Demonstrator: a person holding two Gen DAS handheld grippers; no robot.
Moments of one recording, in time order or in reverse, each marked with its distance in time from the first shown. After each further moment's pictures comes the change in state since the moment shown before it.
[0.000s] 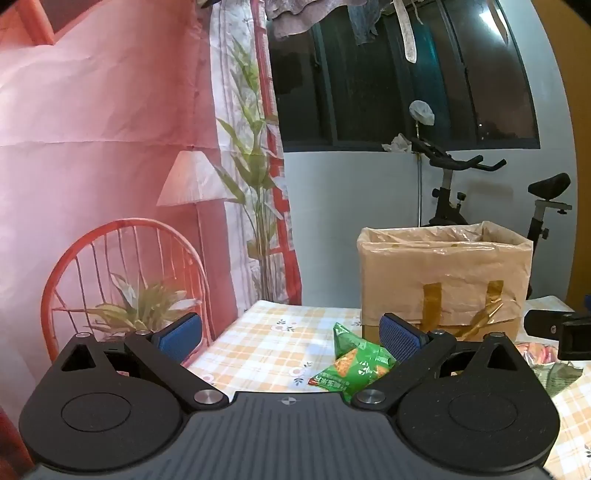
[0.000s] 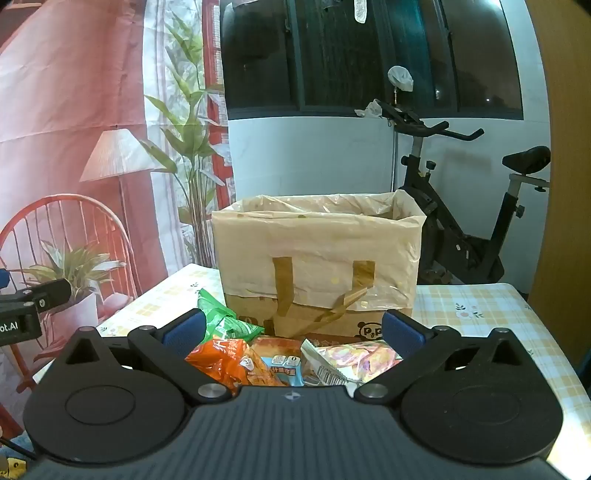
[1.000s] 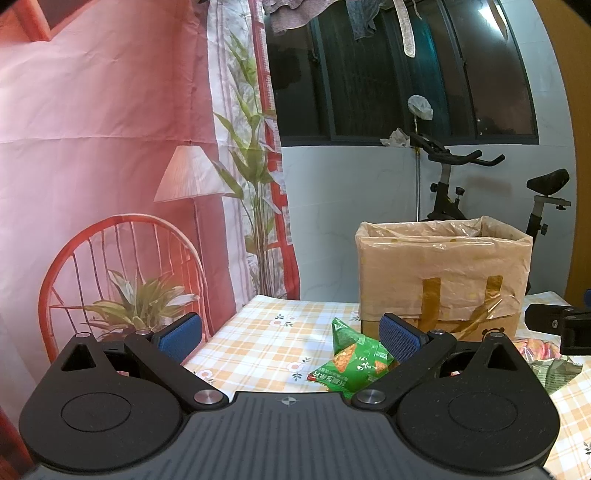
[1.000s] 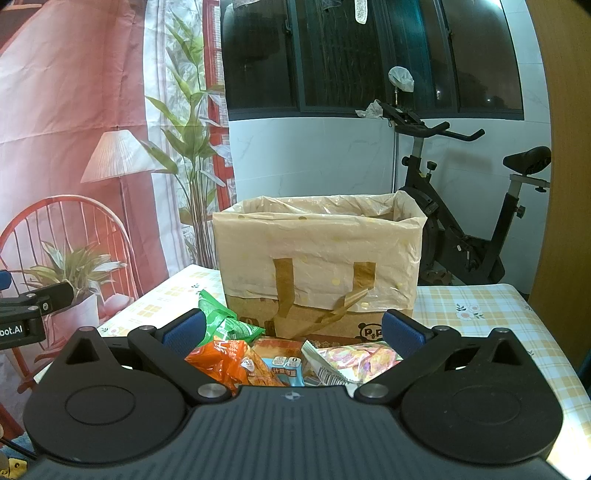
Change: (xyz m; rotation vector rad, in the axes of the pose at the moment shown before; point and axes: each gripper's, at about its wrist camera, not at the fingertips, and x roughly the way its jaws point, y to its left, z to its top) left arm -0.002 0.001 -0.001 -0.002 -0.026 0.019; right arm 0.000 0.000 0.002 -0.001 0.001 -0.001
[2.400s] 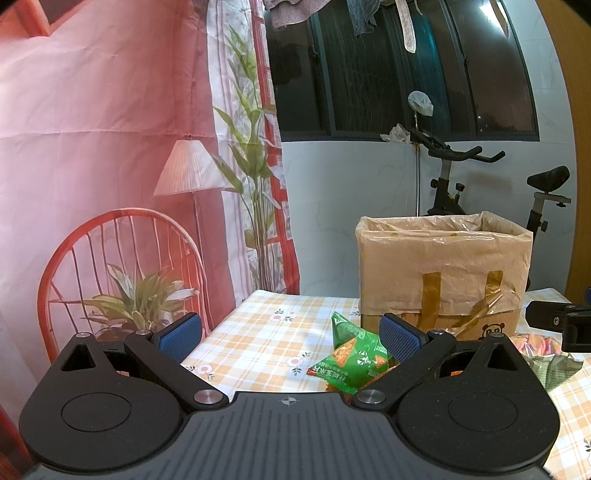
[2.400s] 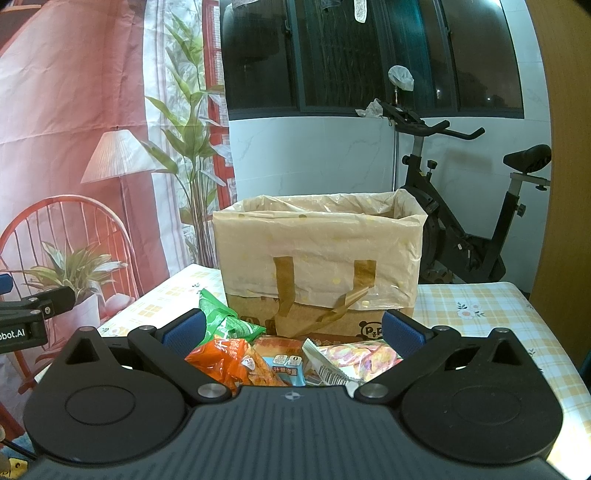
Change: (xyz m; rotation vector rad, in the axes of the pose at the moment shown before) left arm 0.001 0.000 -0.003 -0.001 0.008 0.000; right arm 0.000 0.000 0.000 0.003 -0.001 0.001
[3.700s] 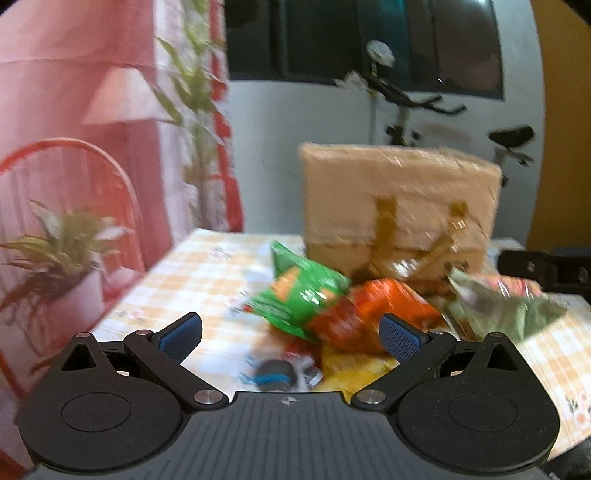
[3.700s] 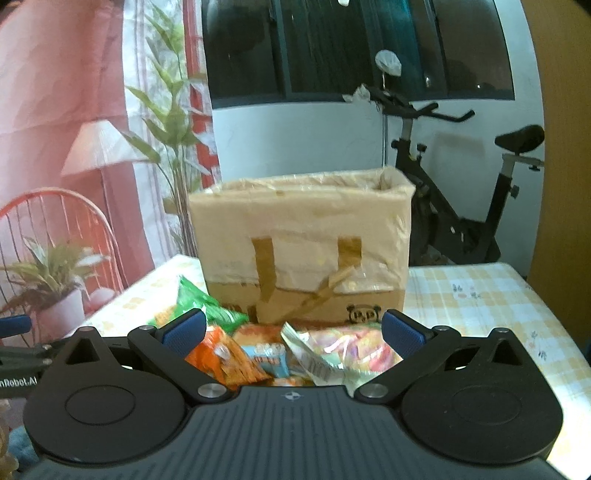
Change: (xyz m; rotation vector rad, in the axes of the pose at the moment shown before) left arm 0.051 -0.024 -0.043 0.013 0.191 -0.206; right arm 0.027 -0.018 -0.018 0.032 0.038 -0.029
